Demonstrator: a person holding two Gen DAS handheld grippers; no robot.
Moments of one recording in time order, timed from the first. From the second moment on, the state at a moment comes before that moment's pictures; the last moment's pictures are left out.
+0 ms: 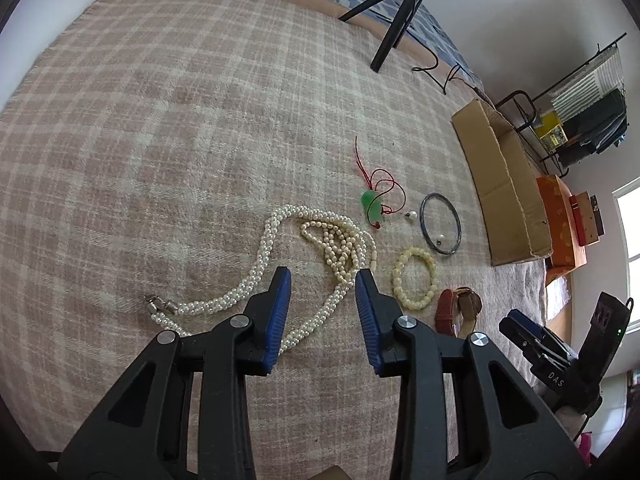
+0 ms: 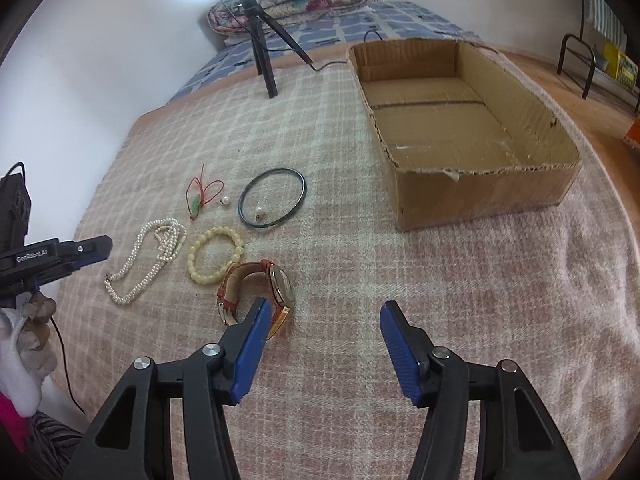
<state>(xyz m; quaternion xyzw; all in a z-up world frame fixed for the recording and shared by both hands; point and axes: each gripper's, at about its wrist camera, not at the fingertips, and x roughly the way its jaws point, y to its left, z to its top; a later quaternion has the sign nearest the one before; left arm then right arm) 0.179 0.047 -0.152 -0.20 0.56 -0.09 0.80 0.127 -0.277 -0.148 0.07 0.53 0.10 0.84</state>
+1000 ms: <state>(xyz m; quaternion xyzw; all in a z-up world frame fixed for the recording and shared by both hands) 0.226 0.007 -0.199 -0.15 0.58 -0.03 0.80 0.145 -0.272 -0.165 0.05 0.54 0.09 0.83</state>
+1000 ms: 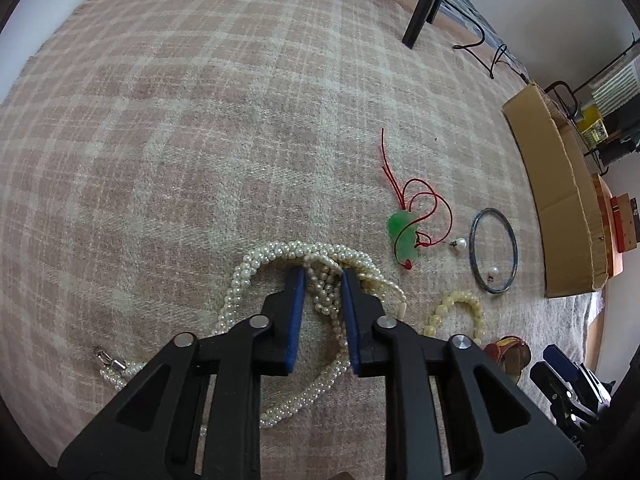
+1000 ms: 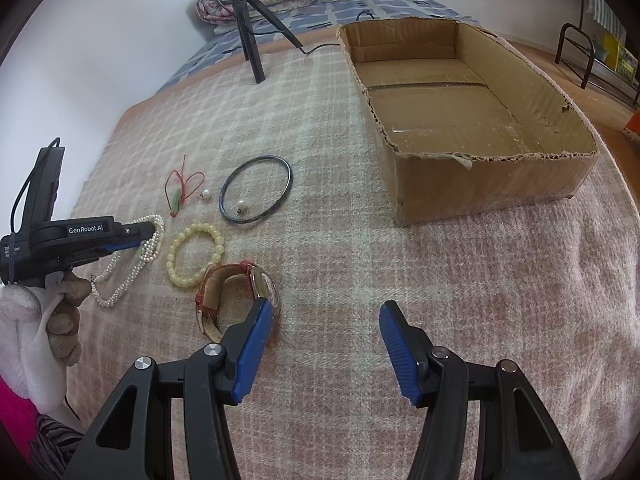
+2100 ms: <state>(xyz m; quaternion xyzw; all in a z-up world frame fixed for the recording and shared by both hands) 0.220 0.015 -0.190 -0.18 0.56 -0.05 0.80 0.146 -0.241 -0.184 0.01 0.58 0.11 0.81</state>
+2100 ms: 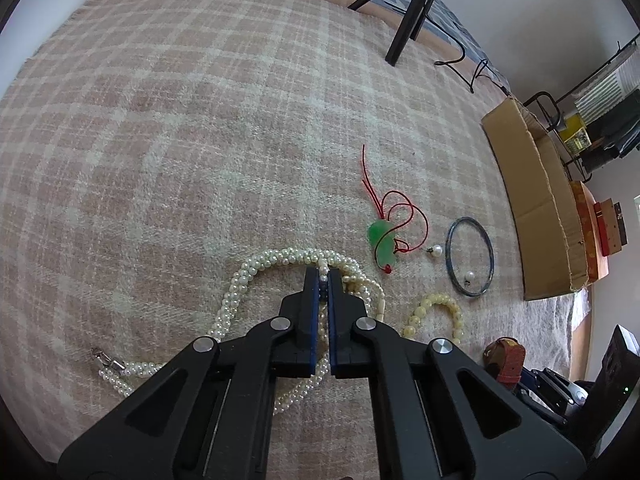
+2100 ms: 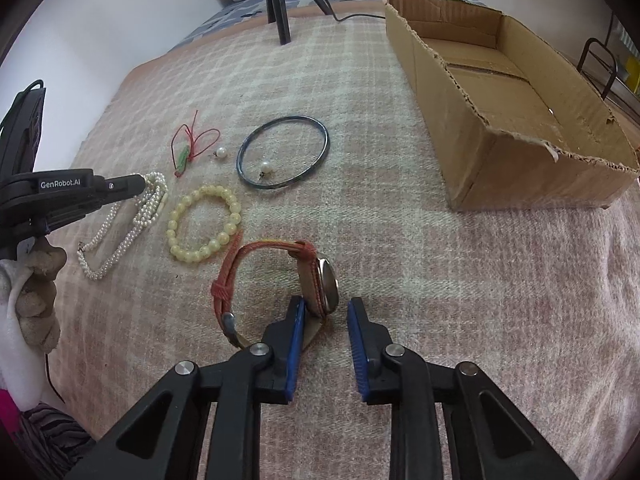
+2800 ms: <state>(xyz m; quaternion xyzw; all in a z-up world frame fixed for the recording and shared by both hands) 0.200 0.029 -0.107 -0.21 0.47 -0.09 0.85 0.135 -0.234 -0.161 -0.01 0.53 0.11 0.84</state>
